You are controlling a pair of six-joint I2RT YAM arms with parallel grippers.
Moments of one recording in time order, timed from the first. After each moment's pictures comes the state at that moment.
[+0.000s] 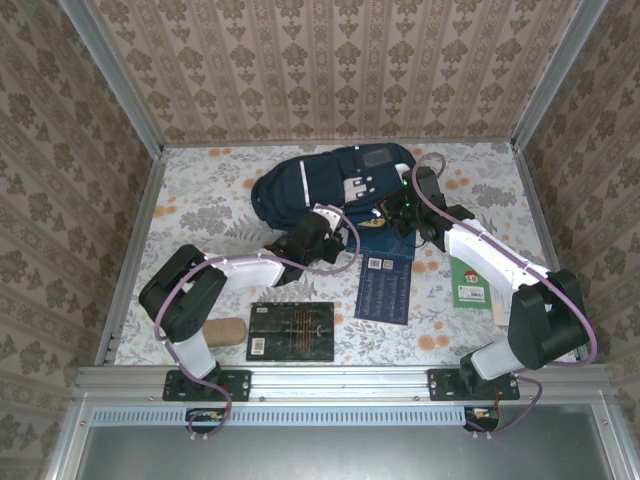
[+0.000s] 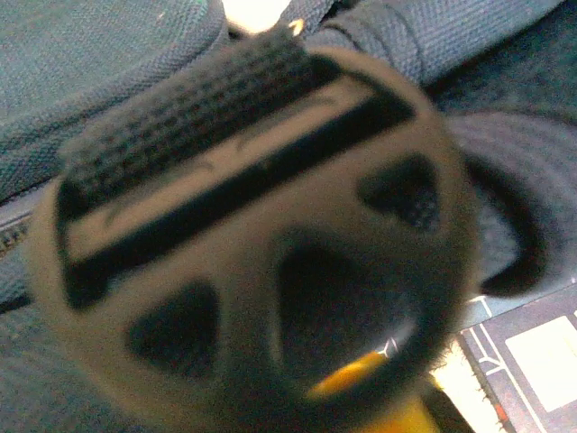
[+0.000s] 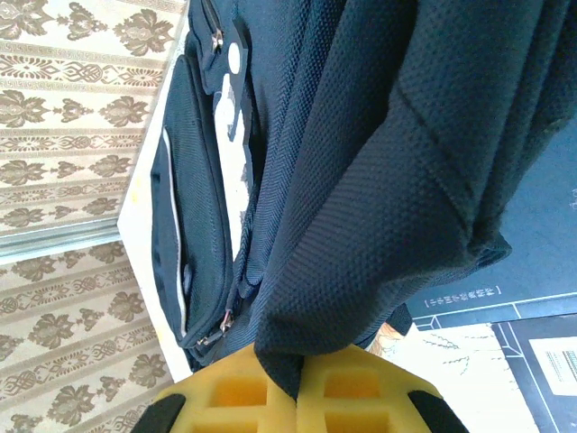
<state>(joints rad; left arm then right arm) -0.82 1.73 0.90 0.25 -0.16 -0.17 0.36 1.47 1.07 -0.30 -0.12 1.26</state>
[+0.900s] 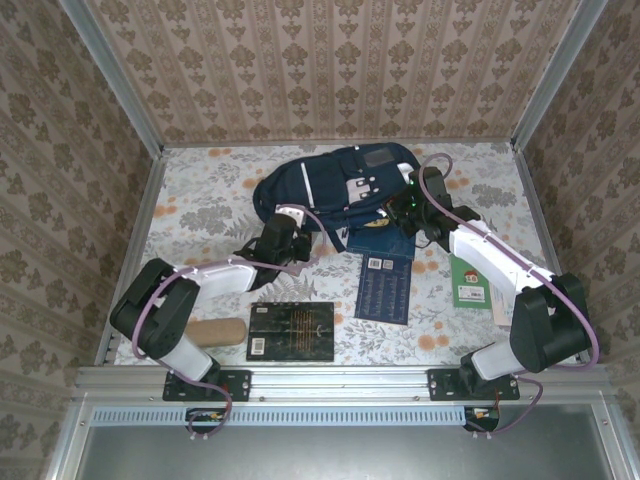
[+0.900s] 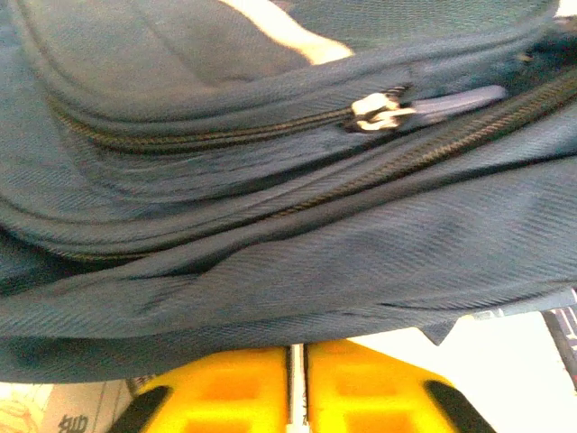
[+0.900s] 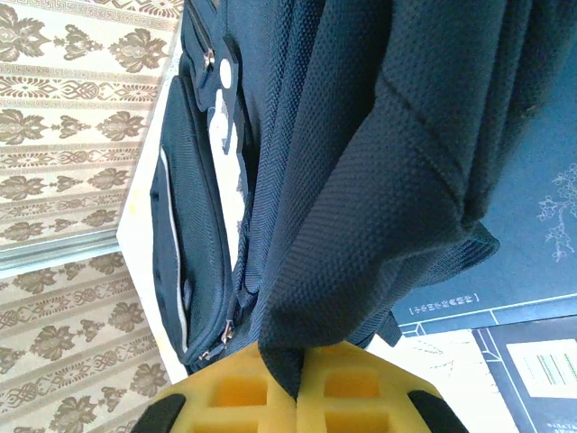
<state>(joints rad) -0.68 1.56 0.72 0.25 -0.09 -0.30 0.33 1.45 1.05 -0.31 -0.13 1.26</state>
